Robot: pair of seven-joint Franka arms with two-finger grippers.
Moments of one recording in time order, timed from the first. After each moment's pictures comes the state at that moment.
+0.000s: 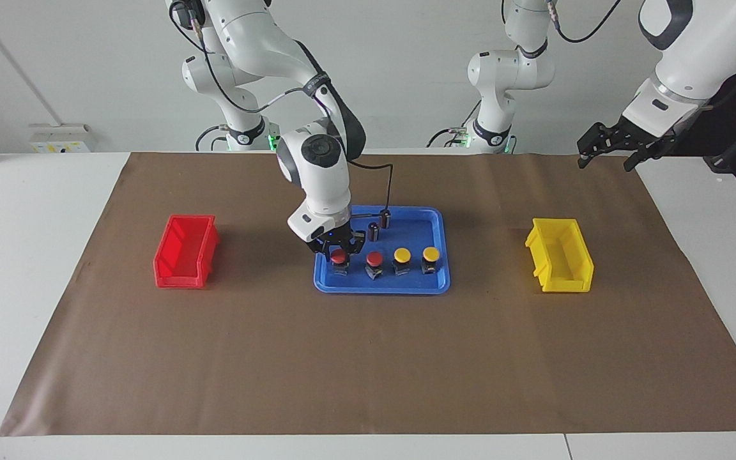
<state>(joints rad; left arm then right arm) -0.12 -0.04 0.07 -1.60 -0.02 1.45 0.10 0.43 0.32 0.08 -1.88 -0.02 2.25 0.59</state>
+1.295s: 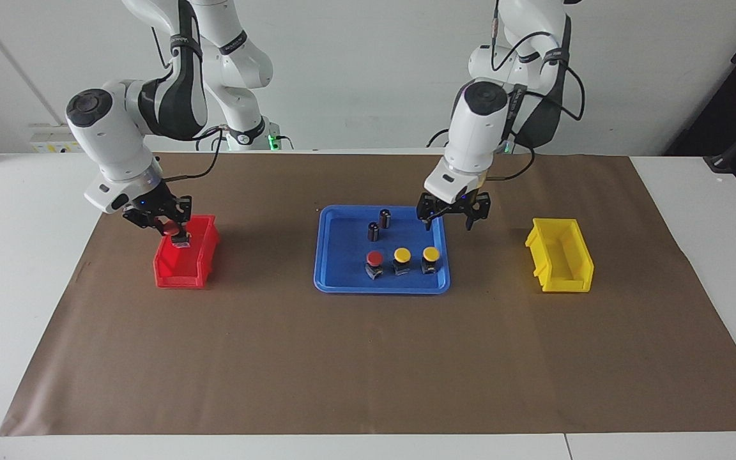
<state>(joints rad) -0.59 0.17 -0.01 -1.93 0.03 2.14 -0.54 -0.16 -0.07 0.06 -2.20 -0.02 2.14 -0.27</state>
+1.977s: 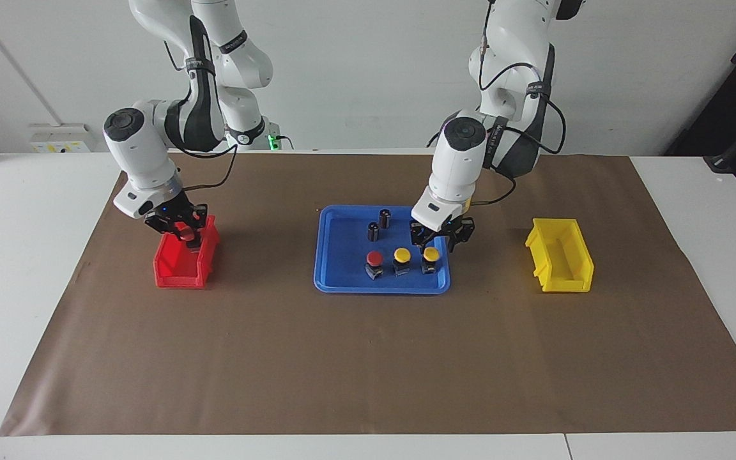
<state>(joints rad) -0.58 0.22 0.00 -1.92 0.03 2.18 -0.55 -0.17 -0.08 0.06 -2.39 -0.02 2.33 -0.27</state>
